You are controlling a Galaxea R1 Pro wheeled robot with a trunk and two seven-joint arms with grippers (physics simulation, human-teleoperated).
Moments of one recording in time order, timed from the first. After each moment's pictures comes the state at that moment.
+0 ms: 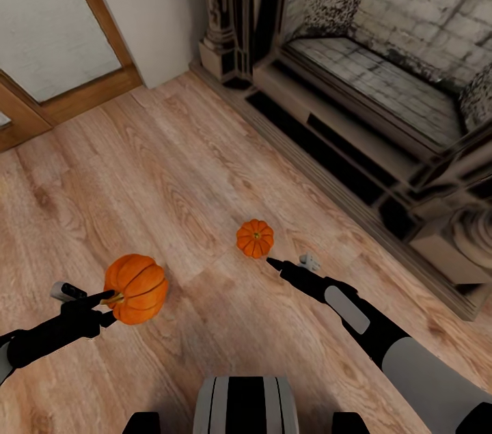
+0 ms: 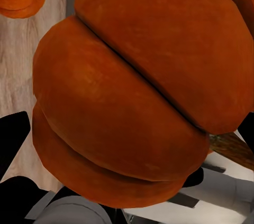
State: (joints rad) left arm -0.31 0.53 0.04 -1.09 0.96 0.98 -1.32; right arm -0.77 -0.17 0.61 -0.78 -1.23 0.26 0.18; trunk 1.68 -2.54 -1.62
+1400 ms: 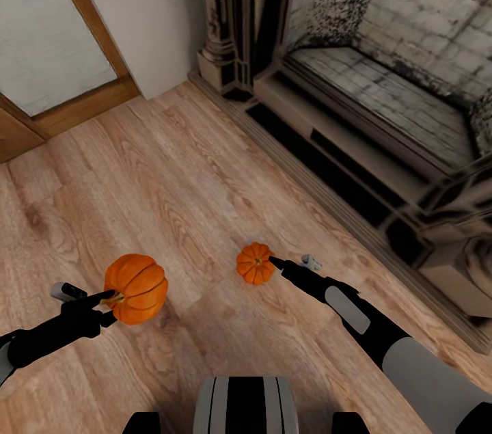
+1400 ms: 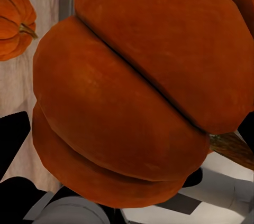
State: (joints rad) left arm -0.31 0.53 0.04 -1.09 0.96 0.98 -1.32; right arm -0.77 -0.17 0.61 -0.77 -1.23 0.23 0.17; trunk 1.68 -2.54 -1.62
